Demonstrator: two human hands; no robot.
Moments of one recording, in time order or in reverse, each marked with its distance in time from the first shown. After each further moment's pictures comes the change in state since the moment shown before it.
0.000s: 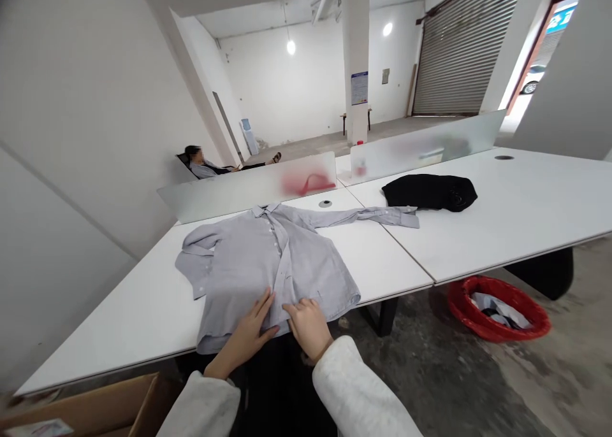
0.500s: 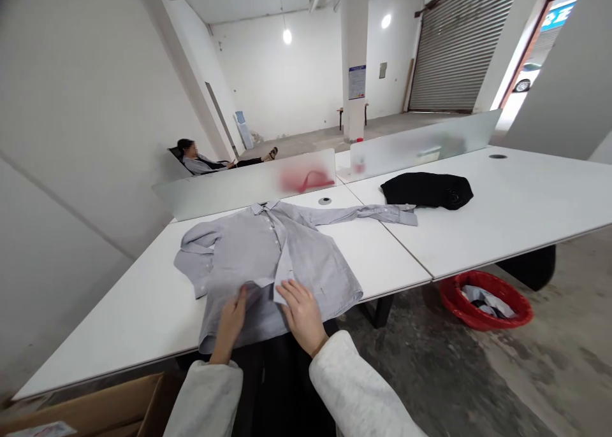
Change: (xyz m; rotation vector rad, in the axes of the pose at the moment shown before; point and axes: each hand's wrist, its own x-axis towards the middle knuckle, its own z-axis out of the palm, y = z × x) left_hand 0.010 0.003 -0.041 -0.241 0.315 -0.550; right_hand 0.016 -0.012 0.008 0.159 0.266 -0.097
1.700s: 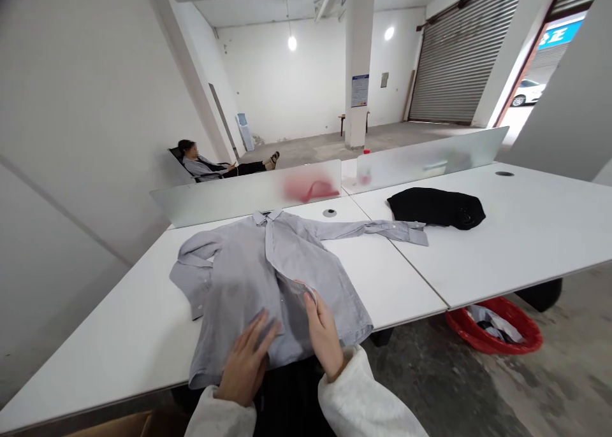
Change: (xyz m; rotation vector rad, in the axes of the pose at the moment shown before) left_hand -0.030 -0.020 0.026 0.377 0.315 0.846; right_hand 0.040 -0.018 -0.042 0.905 0.290 0.552
